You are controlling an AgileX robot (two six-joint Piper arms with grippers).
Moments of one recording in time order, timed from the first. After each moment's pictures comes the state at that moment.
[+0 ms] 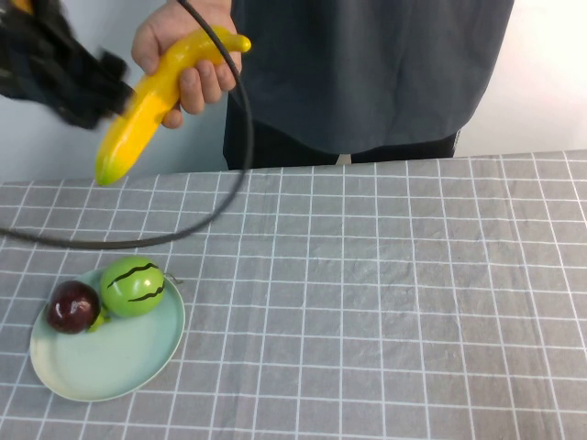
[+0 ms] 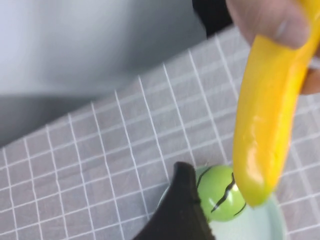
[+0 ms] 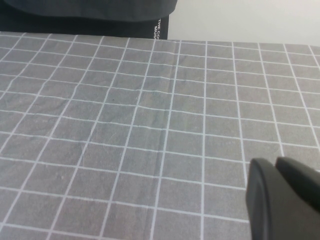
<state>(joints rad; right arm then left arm) 0.05 -0.04 0.03 0.00 0.33 -0.06 -0.43 1.44 -1.60 0.30 1.13 0.06</state>
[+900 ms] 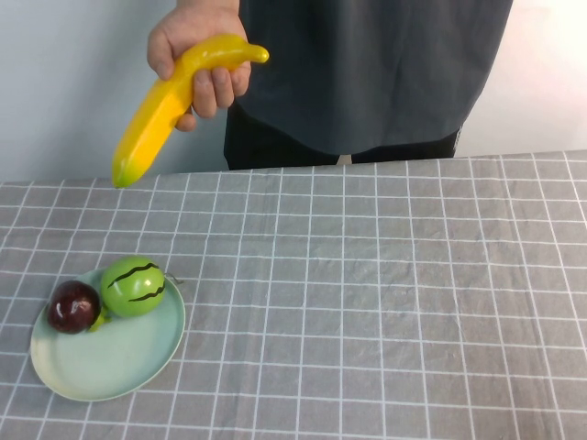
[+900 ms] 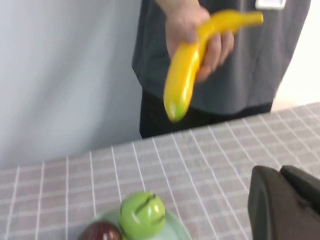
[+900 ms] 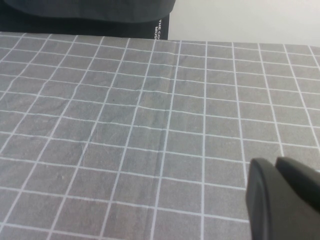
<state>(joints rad) 0.05 -0.04 0.03 0.00 0.33 -0.06 -0.43 0.22 -0.67 0.12 0.76 -0.07</state>
